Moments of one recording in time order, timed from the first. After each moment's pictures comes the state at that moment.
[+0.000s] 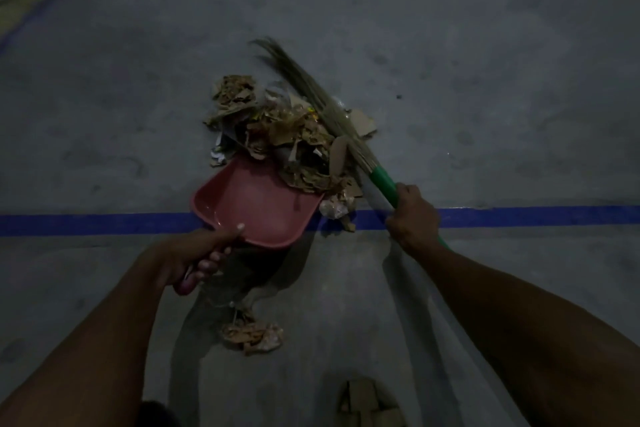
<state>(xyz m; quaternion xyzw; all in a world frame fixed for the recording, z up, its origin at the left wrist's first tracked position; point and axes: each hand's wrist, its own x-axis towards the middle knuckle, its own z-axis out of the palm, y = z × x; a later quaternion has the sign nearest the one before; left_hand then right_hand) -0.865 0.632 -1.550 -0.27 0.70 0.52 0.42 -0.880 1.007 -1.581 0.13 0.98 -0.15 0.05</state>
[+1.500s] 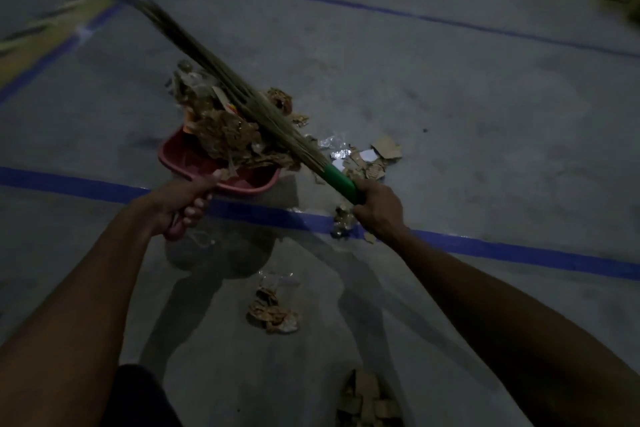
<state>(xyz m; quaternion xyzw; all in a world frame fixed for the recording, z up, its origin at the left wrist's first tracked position) -0.861 0.544 -1.486 -0.27 0.68 0.65 0.23 -0.891 0.900 -1.512 -0.05 0.97 -0.23 0.04</state>
